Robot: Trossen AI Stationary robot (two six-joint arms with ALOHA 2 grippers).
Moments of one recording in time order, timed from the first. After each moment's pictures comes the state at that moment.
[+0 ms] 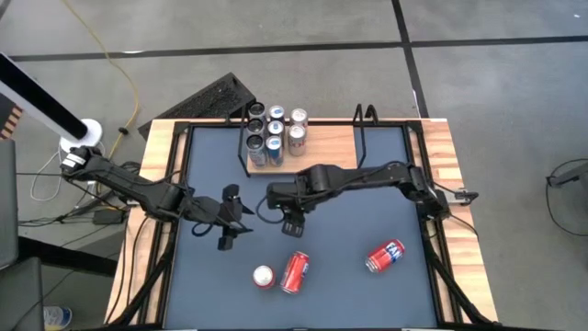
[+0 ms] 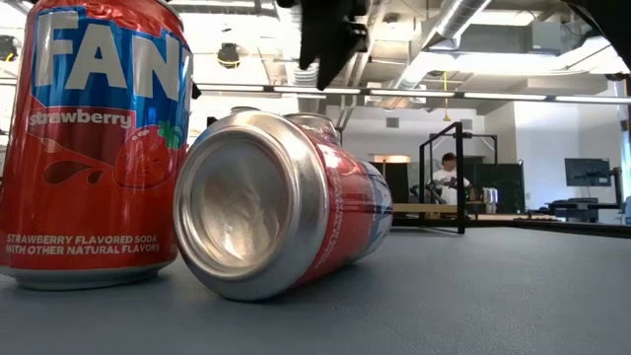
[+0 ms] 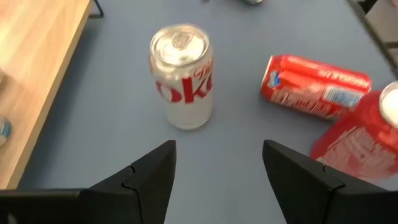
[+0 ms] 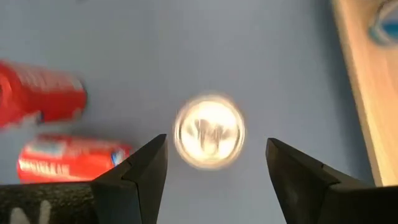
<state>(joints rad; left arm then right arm) -0.32 1.03 0.64 -0.19 -0.26 -0.16 0.12 2.16 2.27 -1.35 0.11 0.37</state>
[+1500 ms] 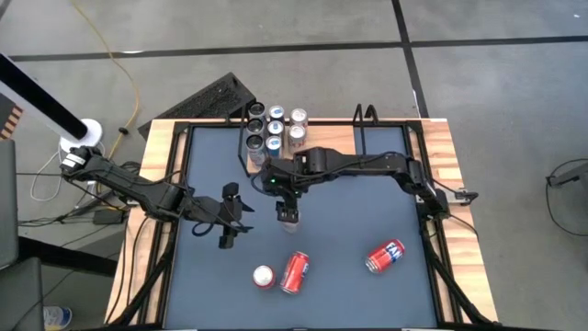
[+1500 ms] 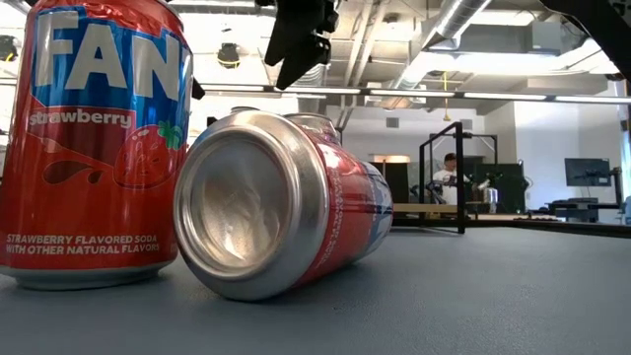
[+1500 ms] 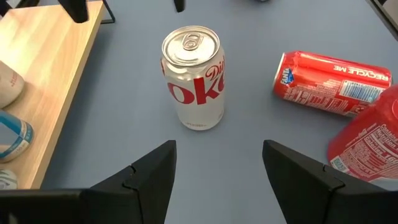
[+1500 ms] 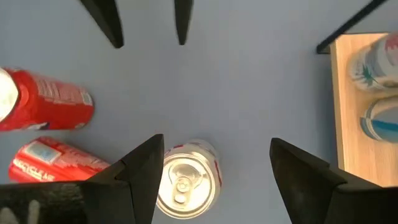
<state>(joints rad) -0.32 1.03 0.64 -0.19 -0.30 -0.11 0.01 2.17 2.27 -1.17 -0.03 0.06</state>
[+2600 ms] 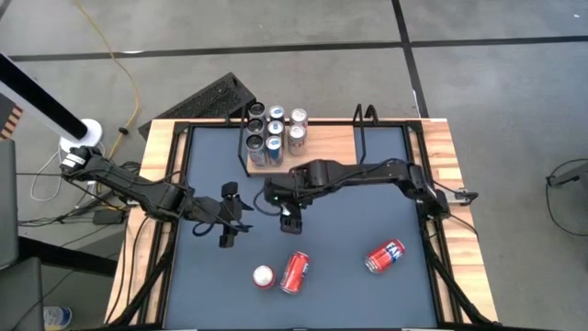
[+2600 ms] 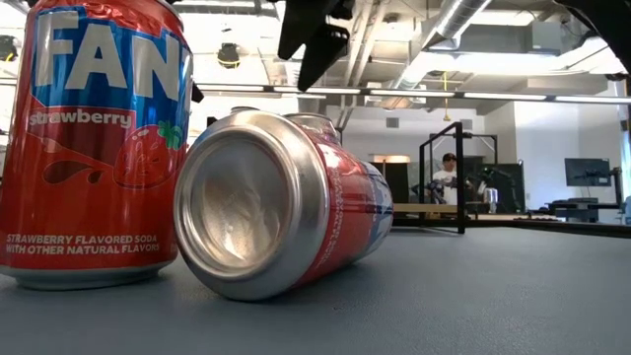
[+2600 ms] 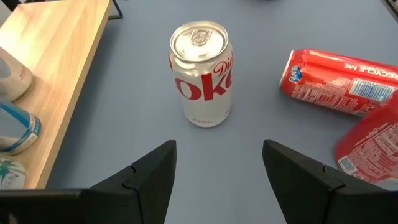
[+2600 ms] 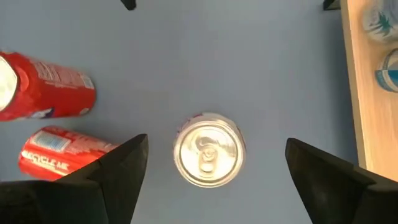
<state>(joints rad) -0.32 1.03 0.64 -0.21 -0.33 -0.13 0.09 2.17 2.27 -1.27 0.05 0.21</state>
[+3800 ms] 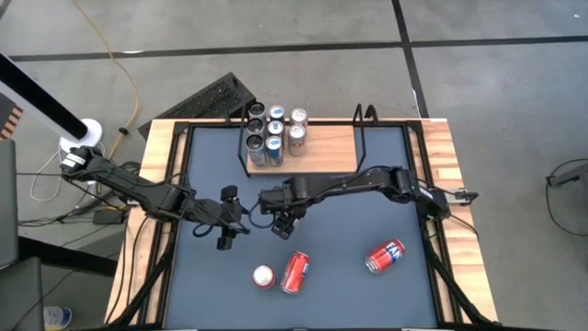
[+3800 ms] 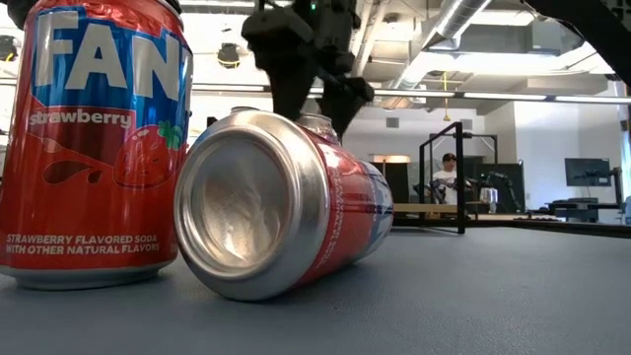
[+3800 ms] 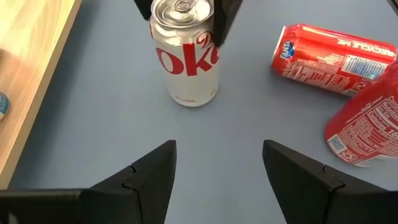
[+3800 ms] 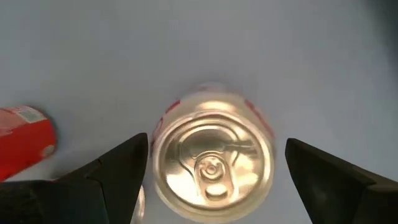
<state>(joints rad) -0.32 1.03 0.60 -0.21 -0.27 -0.17 0.10 2.28 2.21 -1.30 0.05 0.63</state>
